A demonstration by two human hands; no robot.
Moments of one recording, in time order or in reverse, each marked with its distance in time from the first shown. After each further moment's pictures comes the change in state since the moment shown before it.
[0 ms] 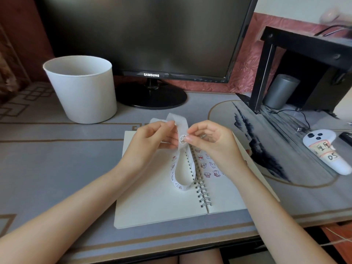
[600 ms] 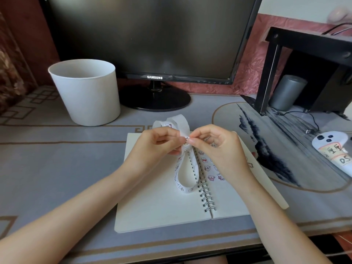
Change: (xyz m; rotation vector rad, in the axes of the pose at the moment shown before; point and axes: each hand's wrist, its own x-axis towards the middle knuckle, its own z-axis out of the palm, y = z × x) left_hand -0.001 -0.004 0.000 0.107 -0.059 0.009; right_hand -0.005 0.003 0.003 -0.140 0.078 -0.096
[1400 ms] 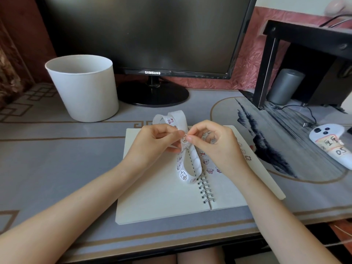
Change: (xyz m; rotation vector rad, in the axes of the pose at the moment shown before) left_hand -0.001 0.001 0.004 0.013 0.052 -0.078; right_hand -0.002 0.005 0.000 -0.058 -0.057 -0.016
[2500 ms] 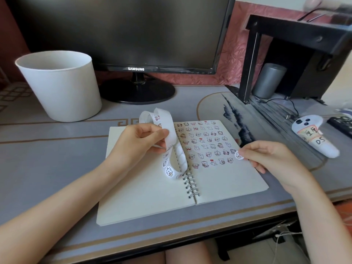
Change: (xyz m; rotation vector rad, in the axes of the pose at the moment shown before) left_hand -0.001 -0.003 0.003 0.013 -0.003 -0.045; right_hand -0.055 0.037 -0.108 0.029 0.132 0.573
